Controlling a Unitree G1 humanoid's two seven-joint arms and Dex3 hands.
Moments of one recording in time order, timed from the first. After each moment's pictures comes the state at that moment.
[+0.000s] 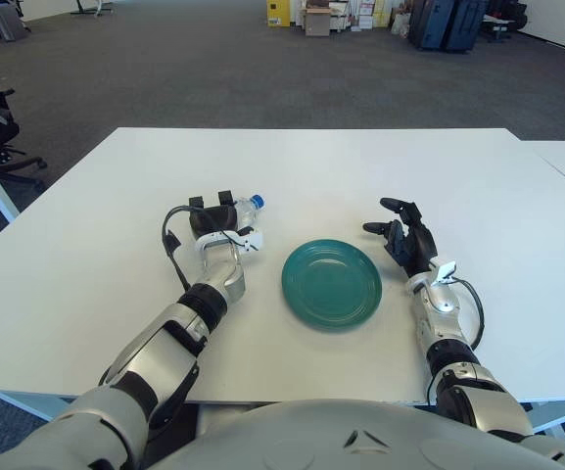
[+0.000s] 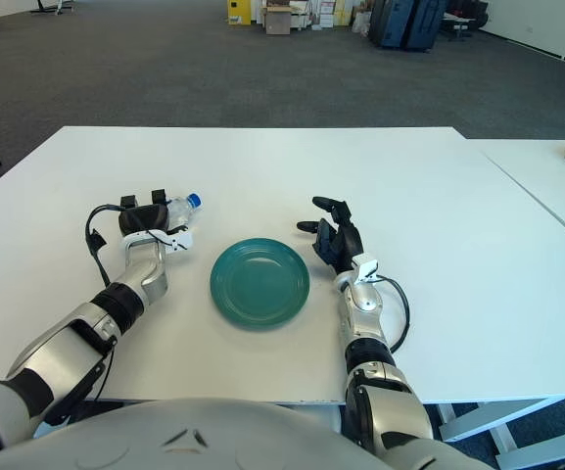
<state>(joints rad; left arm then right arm) -0.50 0.16 -0.58 0.76 0.87 0.66 0.24 -0.23 -0.03 -0.21 0.89 0.07 -0.68 0.24</state>
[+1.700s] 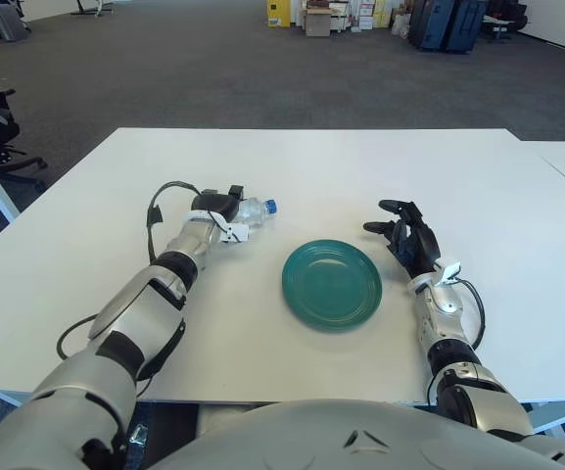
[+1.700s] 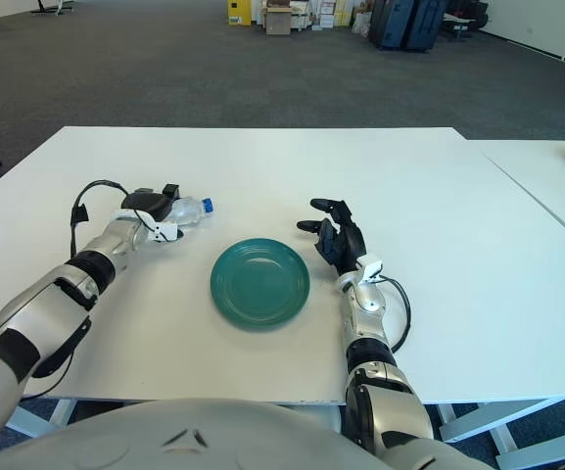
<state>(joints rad) -0.71 0.31 -0.65 1.14 0.82 -0.08 0.15 -0.23 -0.02 -0.24 0.89 0.11 -0.68 0.31</state>
